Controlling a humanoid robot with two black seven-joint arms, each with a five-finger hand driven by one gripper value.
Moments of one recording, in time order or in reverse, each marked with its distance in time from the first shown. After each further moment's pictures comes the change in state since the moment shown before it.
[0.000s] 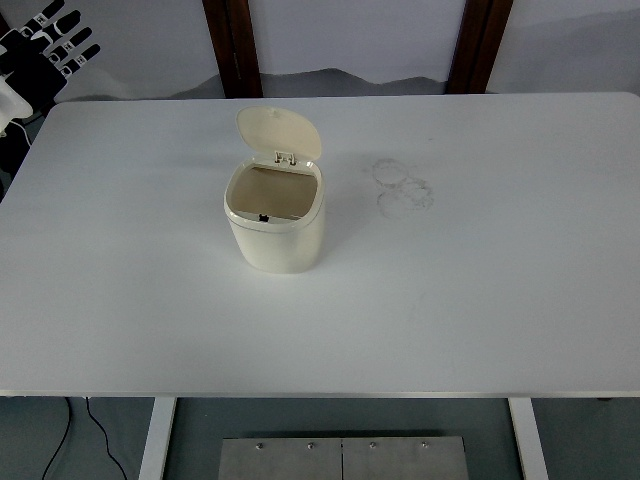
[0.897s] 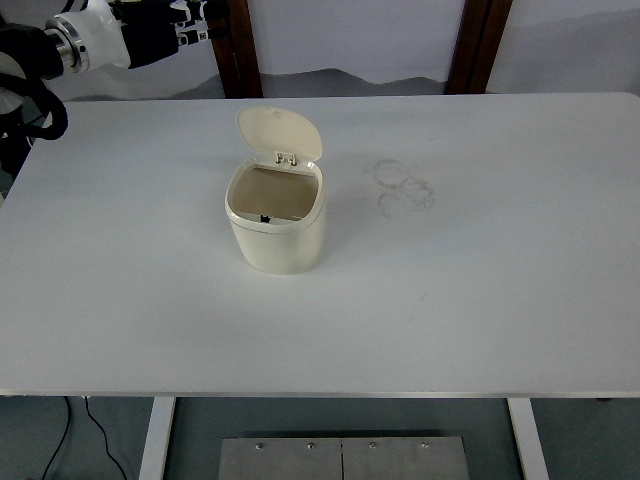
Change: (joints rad) left arm -0.288 -0.071 0.162 -0.202 0.260 0.037 0.266; right arm 0.000 0.000 0.000 0.000 0.000 0.000 0.000
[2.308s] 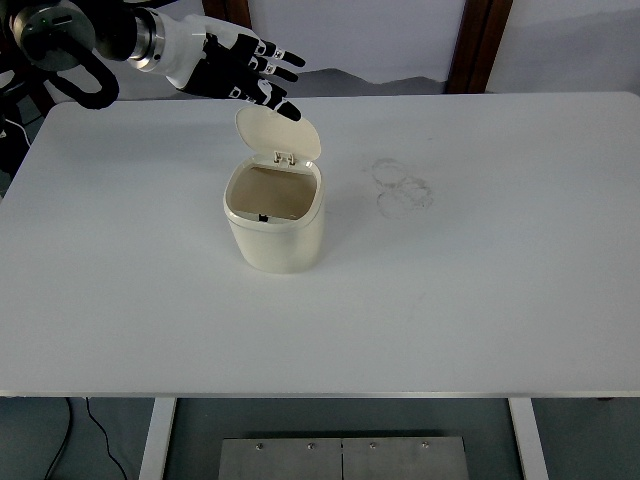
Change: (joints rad) left arm -0.355 -0.042 0.464 -0.175 -0.004 -0.001 0.259; right arm 0.001 0.000 0.000 0.000 0.000 0.000 0.000
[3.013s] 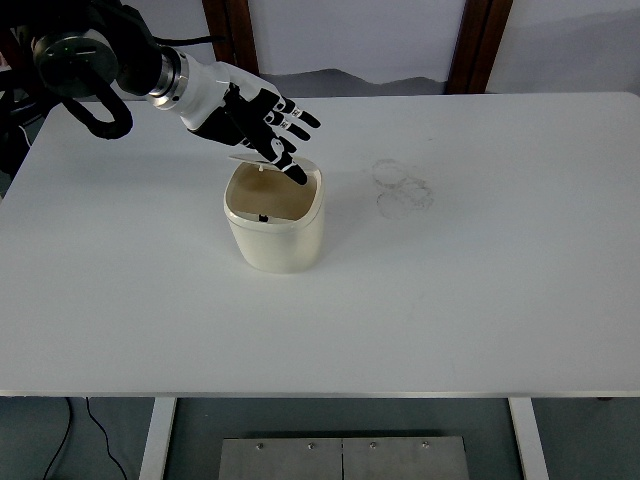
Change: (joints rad) left arm -0.096 0.017 0.175 -0.178 -0.060 0.010 0.049; right arm 0.001 0.000 0.000 0.000 0.000 0.000 0.000
